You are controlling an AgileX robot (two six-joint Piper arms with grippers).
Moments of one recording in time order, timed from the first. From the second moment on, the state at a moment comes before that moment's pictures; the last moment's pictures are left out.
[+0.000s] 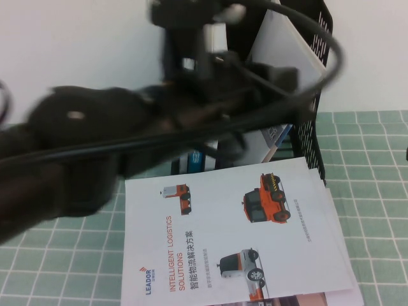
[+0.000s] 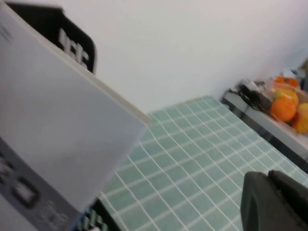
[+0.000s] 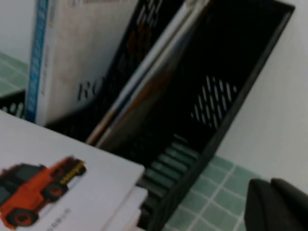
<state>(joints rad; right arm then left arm) -0.06 1.11 -0.36 -0.92 -0.72 0.49 -0.75 1.38 -1.14 -1.36 0.12 0.95</state>
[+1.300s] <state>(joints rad) 0.34 1.14 -0.55 -0.66 -0.26 0.36 -0.75 1.82 -1.67 -0.23 0.49 -0.35</state>
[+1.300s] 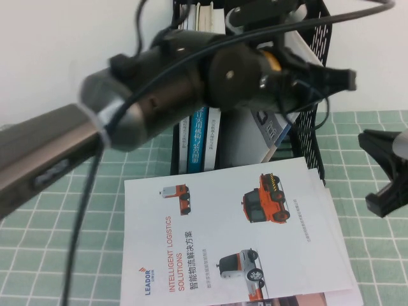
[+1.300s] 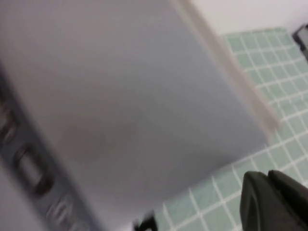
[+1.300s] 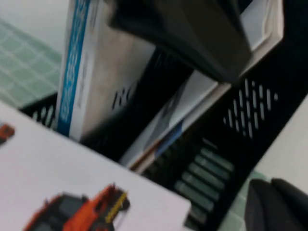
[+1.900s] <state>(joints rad) 0.34 1.48 -0.55 -0.37 -0.81 0.26 -0.74 1.94 -1.86 0.20 0.66 -0.66</state>
